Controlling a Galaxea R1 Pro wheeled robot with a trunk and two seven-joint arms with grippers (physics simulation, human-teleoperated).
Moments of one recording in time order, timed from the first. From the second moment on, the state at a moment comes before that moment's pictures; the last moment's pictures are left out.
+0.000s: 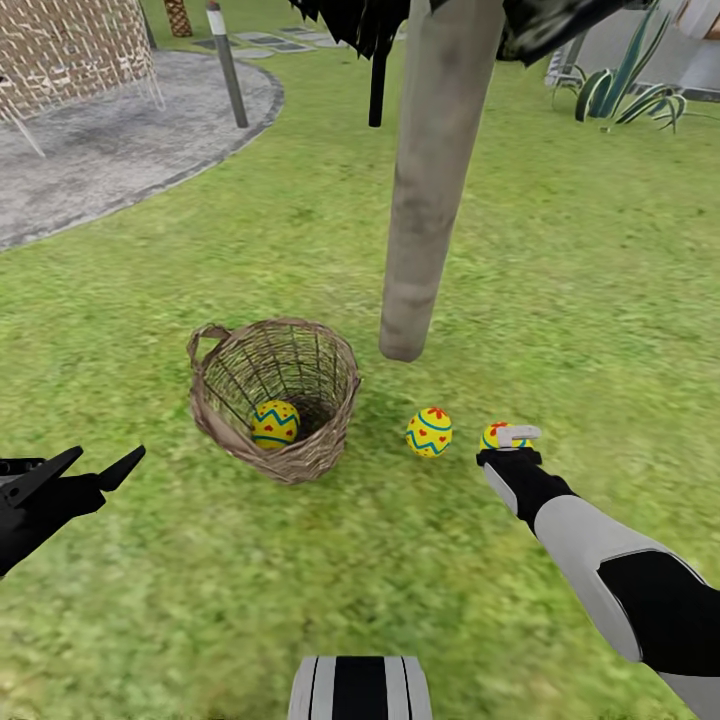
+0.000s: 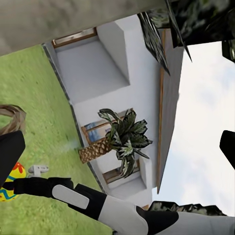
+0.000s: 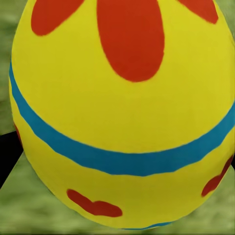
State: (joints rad) left arm -0.32 0.36 0.46 -1.41 1.00 1.00 -1.28; right arm -1.07 -0.07 0.26 -0.27 -0.18 0.31 -0.39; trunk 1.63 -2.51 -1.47
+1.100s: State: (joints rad) left arm -0.32 0.36 0.59 -1.42 1.01 1.01 -1.11; right arm -1.09 -0.07 0.26 -0.31 -0.18 0.43 -0.38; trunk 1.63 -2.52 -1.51
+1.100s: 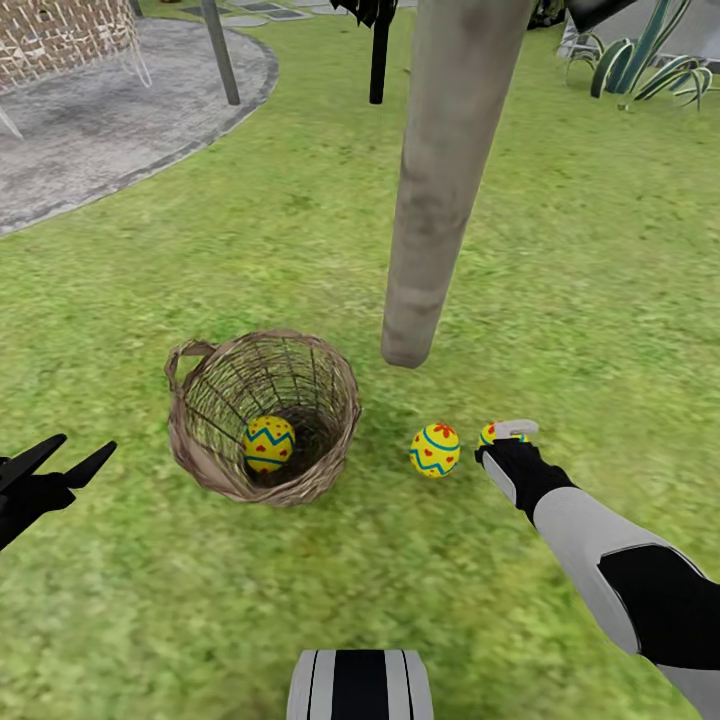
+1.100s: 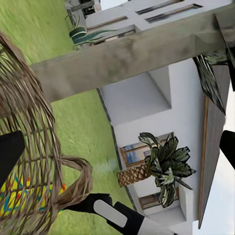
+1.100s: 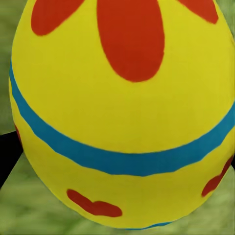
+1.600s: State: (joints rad) left arm -0.32 0.36 0.63 -1.42 1.01 1.01 -1.11; right arm -1.14 -0.04 0.26 -0.32 -0.18 0.51 -0.37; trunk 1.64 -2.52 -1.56
